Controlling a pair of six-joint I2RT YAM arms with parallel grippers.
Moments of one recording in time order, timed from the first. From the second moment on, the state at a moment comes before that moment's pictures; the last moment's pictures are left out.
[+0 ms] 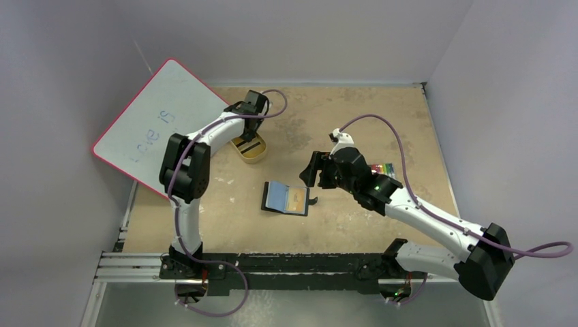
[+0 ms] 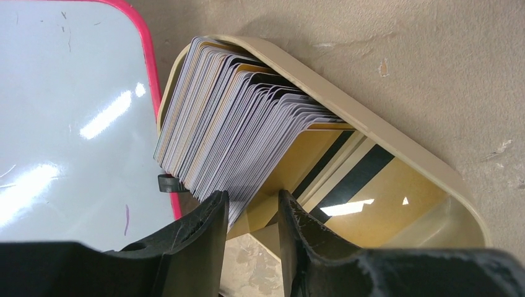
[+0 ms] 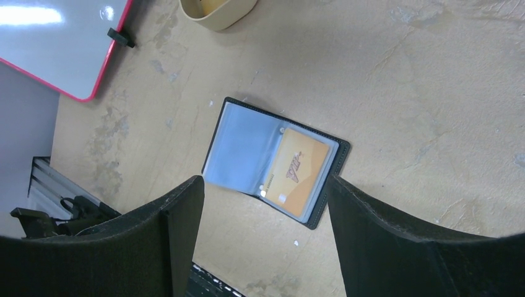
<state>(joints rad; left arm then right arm) -0.40 2.04 1.57 -0.57 -0.40 0.21 0.79 1.10 0.79 -0.26 0.13 0.67</state>
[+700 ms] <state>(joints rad) -0.42 2.05 1.60 -0.59 -0.48 0.22 0.79 1.10 0.79 -0.26 0.13 0.67</state>
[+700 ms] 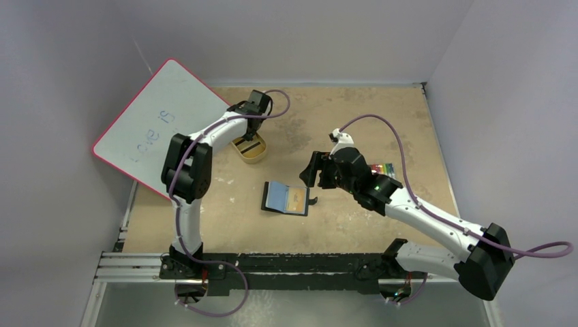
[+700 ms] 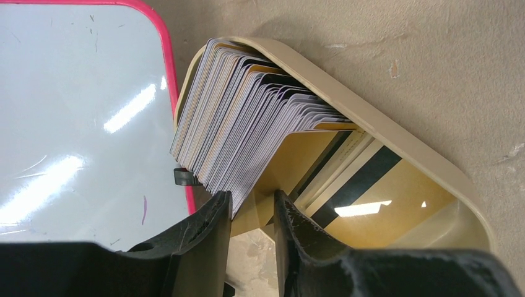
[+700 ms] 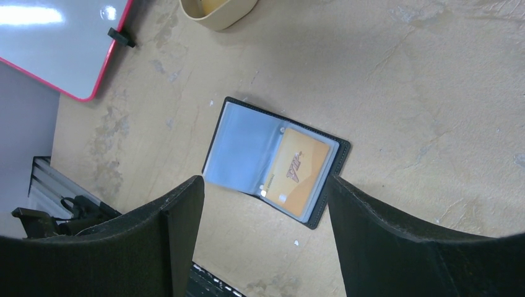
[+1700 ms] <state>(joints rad) -0.44 2.08 1.70 -0.74 -0.46 0.19 0.79 1.10 0.79 -0.25 0.11 0.67</state>
